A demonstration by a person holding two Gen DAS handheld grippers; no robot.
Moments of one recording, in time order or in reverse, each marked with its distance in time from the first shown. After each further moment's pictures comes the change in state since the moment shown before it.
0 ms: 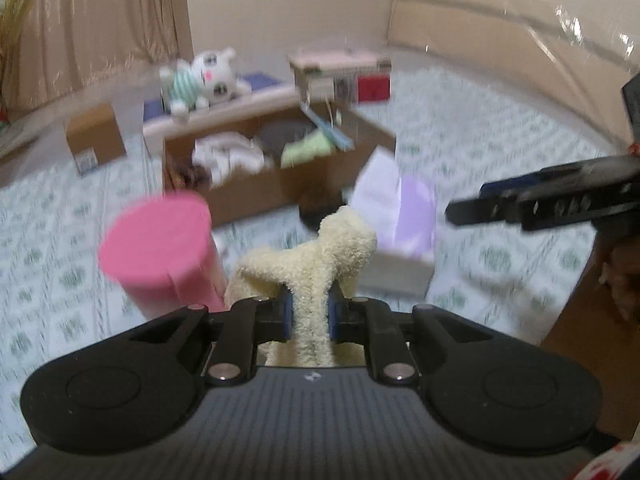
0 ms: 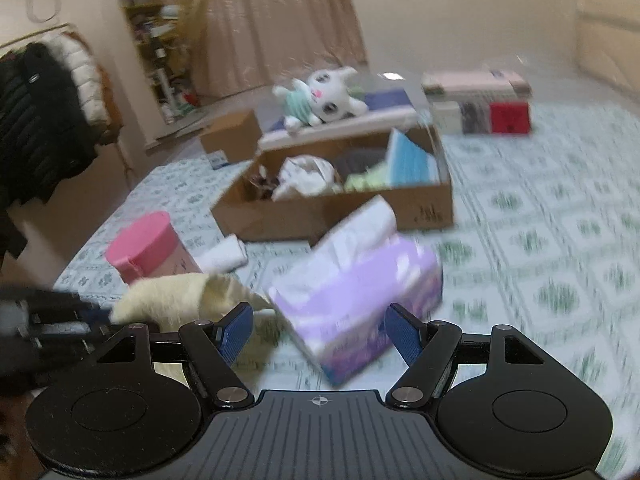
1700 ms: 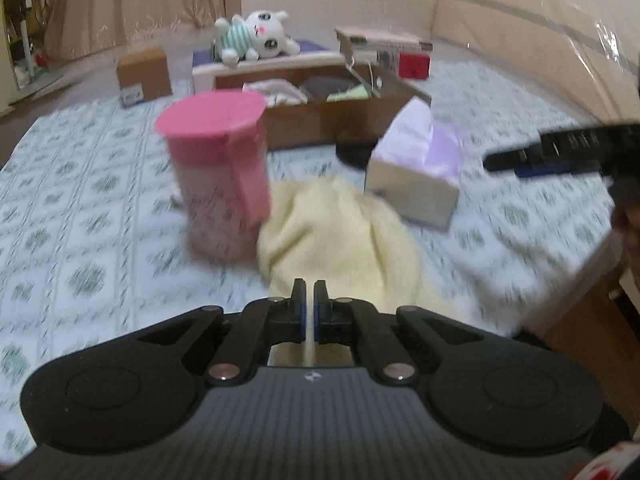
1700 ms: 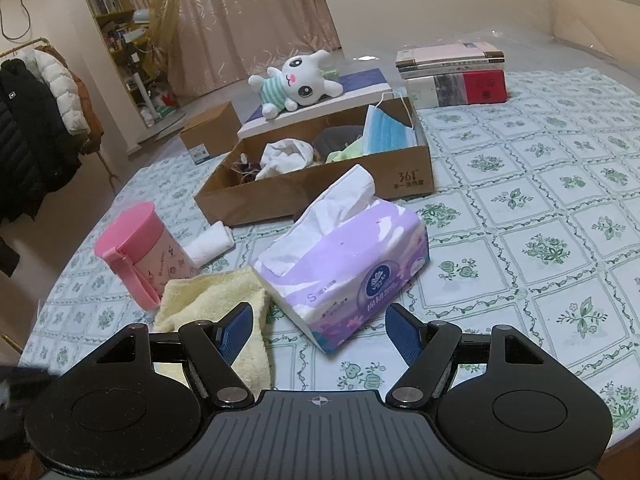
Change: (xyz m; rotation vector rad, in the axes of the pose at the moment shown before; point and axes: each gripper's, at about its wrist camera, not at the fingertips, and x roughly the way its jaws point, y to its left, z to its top) left arm -0.015 0.003 -0.079 -0.138 0.045 0.077; right arm -0.002 -0.007 -0.034 0.142 0.046 -0.036
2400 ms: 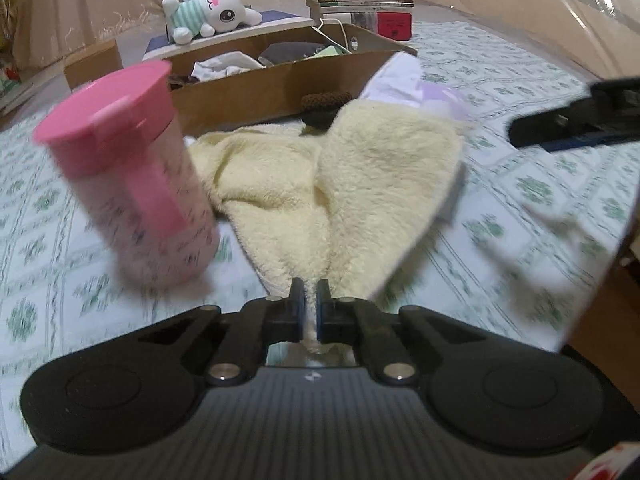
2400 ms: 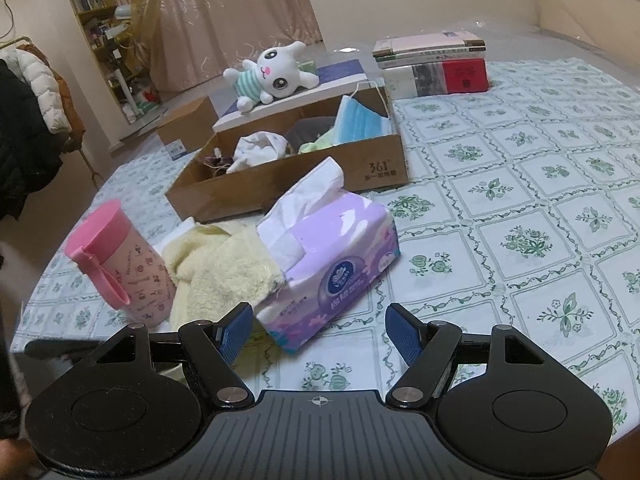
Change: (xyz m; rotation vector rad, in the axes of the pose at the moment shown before) left arm 0.069 -0.033 0.007 0.087 0.089 -0.019; right arm 0.004 -0.020 0.001 0.019 0.013 -0.040
